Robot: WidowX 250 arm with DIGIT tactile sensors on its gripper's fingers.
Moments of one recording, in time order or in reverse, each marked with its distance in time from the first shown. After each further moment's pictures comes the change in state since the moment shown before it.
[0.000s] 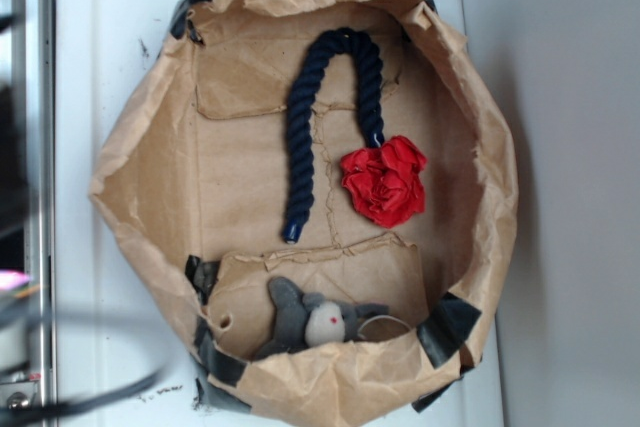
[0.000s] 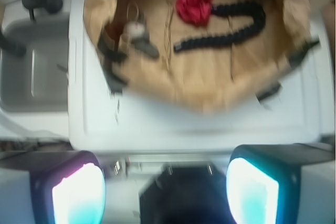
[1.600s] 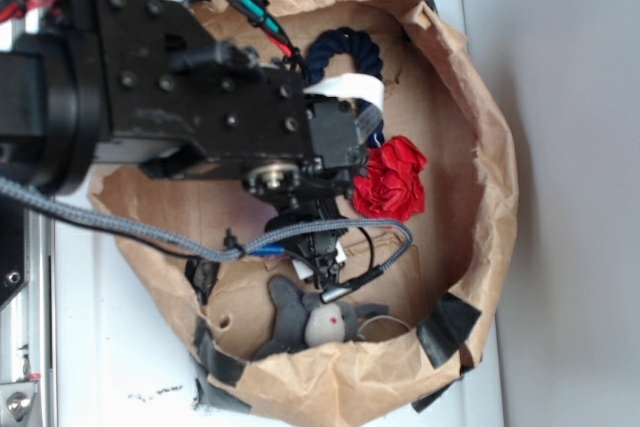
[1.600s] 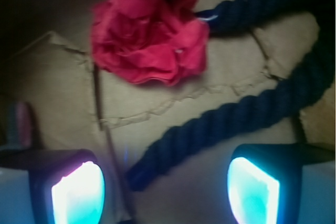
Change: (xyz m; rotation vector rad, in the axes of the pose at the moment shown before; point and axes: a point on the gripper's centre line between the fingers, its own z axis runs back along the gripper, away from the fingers) arm 0.080 0.032 -0.174 0.047 -0.056 0.322
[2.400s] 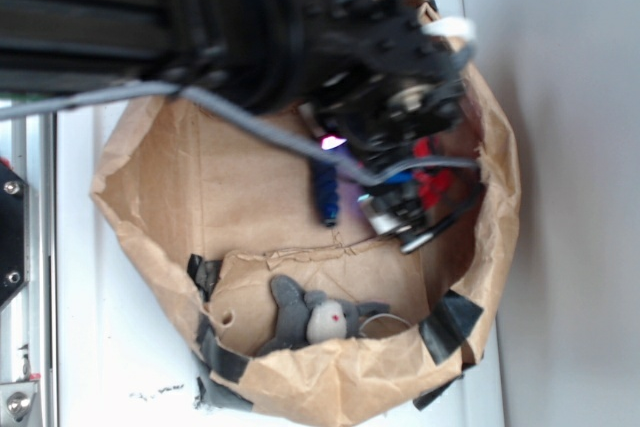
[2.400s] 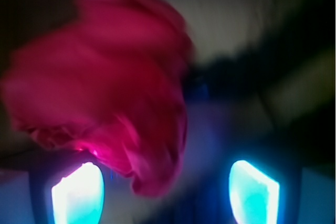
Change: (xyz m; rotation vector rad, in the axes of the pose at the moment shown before) arm 0.063 0.015 -0.033 -0.018 0.057 0.123
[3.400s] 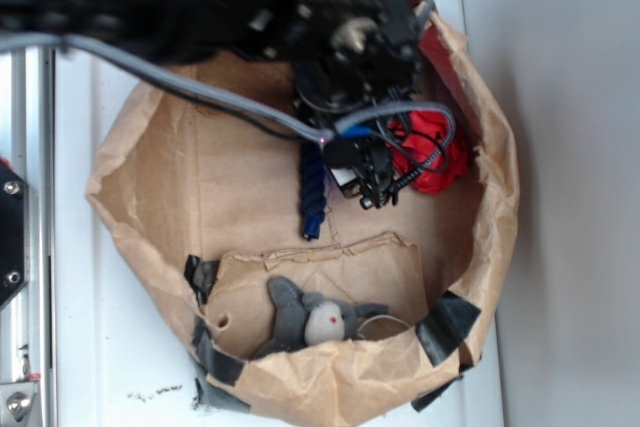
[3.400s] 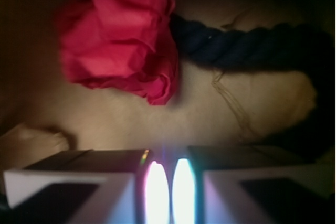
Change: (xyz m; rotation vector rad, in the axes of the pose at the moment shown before) arm -0.022 0.013 0.041 -0.086 -0.055 -0.040
